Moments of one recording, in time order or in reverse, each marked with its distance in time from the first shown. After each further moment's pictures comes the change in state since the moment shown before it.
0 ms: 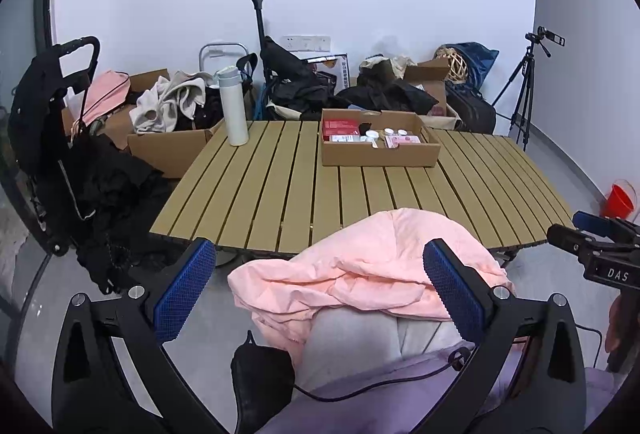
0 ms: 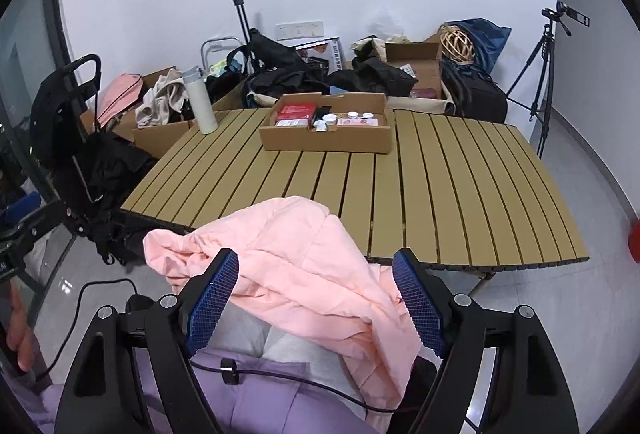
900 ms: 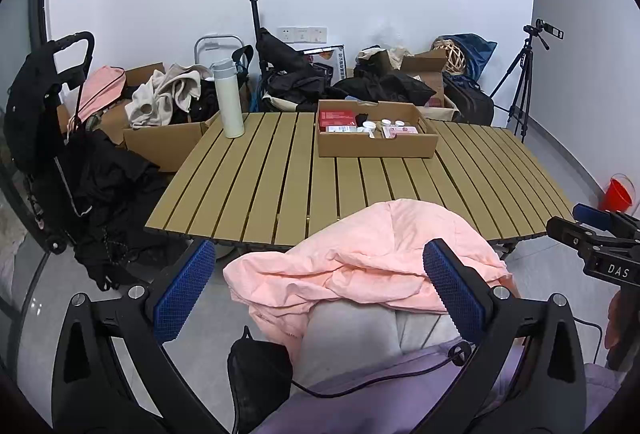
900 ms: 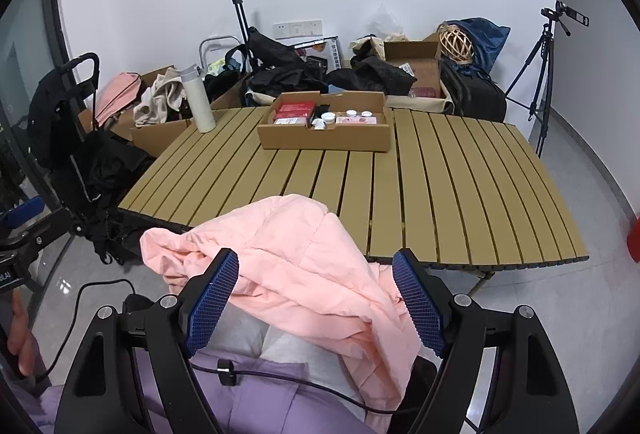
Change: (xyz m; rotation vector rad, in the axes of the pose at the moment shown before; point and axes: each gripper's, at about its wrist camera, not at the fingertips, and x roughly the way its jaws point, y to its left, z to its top) left arm 0.006 0.003 -0.002 0.009 0.026 -0.013; right arm 0.005 0.001 -0.001 -0.009 -0.002 -0.010
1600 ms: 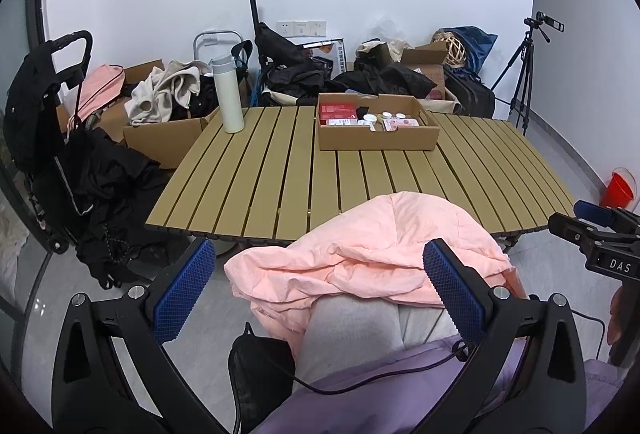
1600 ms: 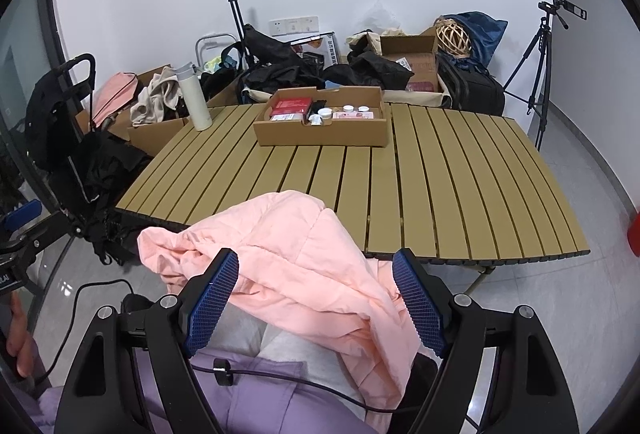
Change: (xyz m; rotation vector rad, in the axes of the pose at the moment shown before) left arm 0.005 -0.001 -0.004 0.015 0.026 0.003; right arm 0.007 -0.006 -0.001 0.006 0.020 0.007
